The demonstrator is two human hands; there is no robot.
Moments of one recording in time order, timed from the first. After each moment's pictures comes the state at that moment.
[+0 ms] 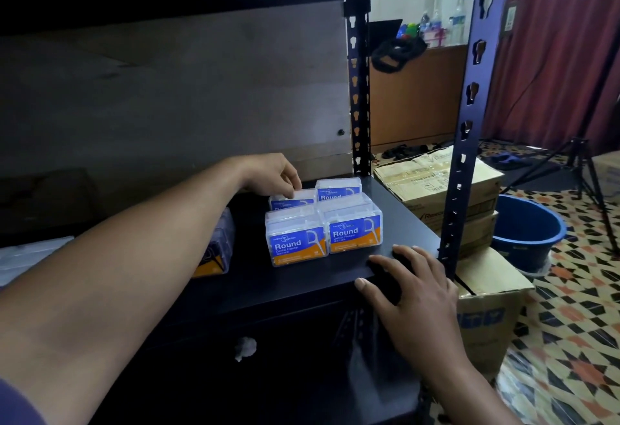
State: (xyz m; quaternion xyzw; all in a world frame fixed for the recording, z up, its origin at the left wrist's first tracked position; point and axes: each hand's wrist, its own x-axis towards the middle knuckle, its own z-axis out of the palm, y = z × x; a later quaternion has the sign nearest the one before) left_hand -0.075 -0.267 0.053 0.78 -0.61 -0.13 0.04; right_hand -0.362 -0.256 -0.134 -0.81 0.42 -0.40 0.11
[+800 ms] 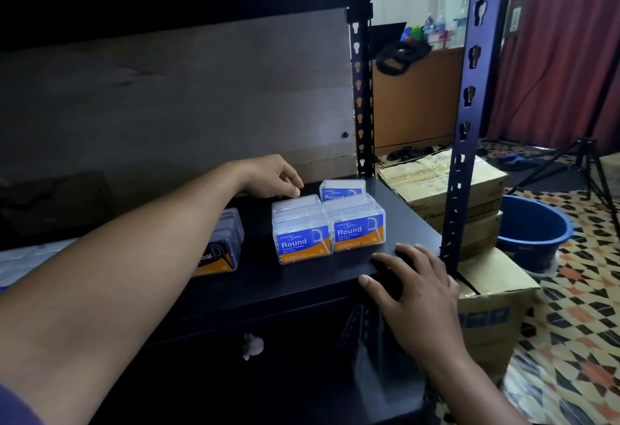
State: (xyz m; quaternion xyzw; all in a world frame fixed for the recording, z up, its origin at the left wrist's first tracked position) left_hand -0.073 -0.247 0.056 0.78 -0.61 -0.13 0.09; right_hand -0.361 -0.255 -0.135 -0.80 0.42 -0.41 0.11
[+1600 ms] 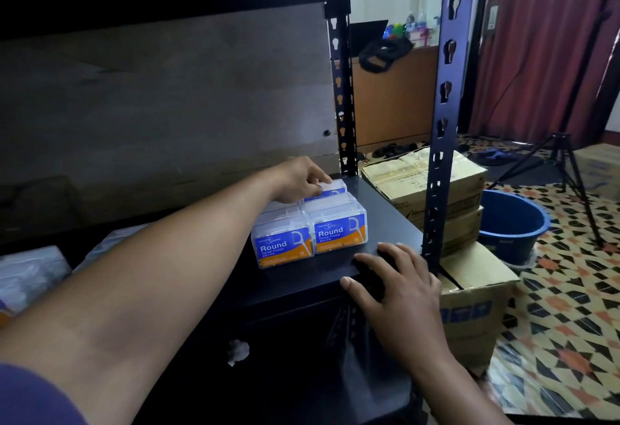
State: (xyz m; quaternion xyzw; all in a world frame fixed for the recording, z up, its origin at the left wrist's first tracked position) left_hand -0.126 -0.300 0.029 0.75 -0.64 -0.07 0.12; right_hand -0.361 -0.258 -0.137 -0.80 0.42 -0.41 0.10
